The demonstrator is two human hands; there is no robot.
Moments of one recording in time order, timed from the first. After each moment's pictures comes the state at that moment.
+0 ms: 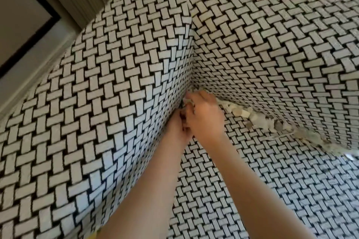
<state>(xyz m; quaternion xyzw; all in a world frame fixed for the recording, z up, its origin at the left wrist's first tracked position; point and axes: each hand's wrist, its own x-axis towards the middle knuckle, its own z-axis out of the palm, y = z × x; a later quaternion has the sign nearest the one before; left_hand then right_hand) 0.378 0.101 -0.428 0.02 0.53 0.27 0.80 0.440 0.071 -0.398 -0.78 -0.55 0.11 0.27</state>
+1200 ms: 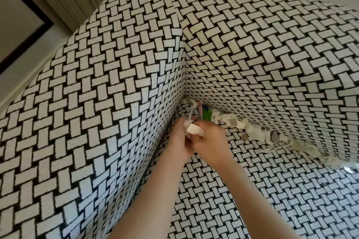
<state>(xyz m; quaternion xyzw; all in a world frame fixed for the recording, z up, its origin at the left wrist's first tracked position) 0.402 0.100 -0.430 0.02 0.57 0.21 0.79 0.466 0.049 -0.424 -0.77 -0.50 0.30 0.26</state>
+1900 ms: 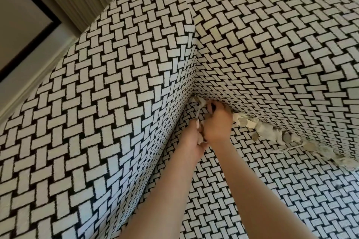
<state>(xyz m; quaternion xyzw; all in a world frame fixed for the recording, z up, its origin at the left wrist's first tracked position) 0.404 0.099 -0.430 0.03 0.60 0.20 0.77 0.469 0.095 -0.460 -0.87 -0.35 0.23 0.25</state>
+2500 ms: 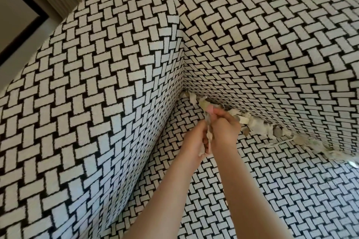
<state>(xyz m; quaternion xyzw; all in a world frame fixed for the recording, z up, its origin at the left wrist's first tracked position) 0.416 0.070 -0.431 0.19 0.57 0.12 0.79 0.475 0.066 -0.424 -0.70 0.08 0.41 0.58</state>
